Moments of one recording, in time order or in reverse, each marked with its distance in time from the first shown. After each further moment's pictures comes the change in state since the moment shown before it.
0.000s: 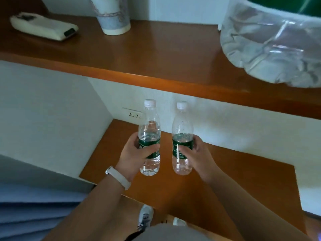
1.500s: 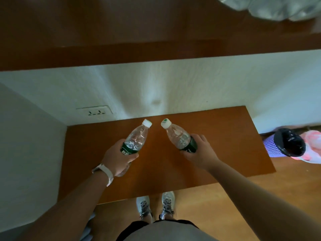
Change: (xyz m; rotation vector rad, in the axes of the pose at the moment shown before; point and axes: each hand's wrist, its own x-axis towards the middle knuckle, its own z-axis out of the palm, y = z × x) left_hand 0.103 -0.101 -0.052 0.798 -0.503 0.090; right_hand -0.050 0.091 0.007 -0.613 0.393 0.224
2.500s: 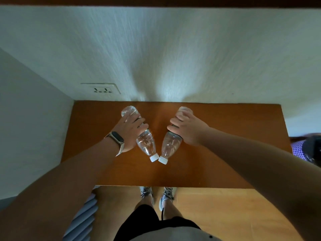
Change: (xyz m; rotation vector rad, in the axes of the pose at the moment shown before) left_hand 0.060 0.005 0.010 1.197 -0.073 0.434; right_hand 0.121 -0.021 0.029 -1.031 -0.288 -1.035
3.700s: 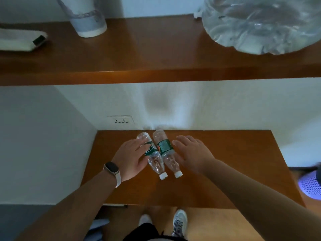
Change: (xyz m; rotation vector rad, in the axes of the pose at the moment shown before) left_hand -0.092 0.015 -0.071 -0.332 0.338 -0.108; right_hand -0.056 -0.062 -0.101 0.437 0.143 0.432
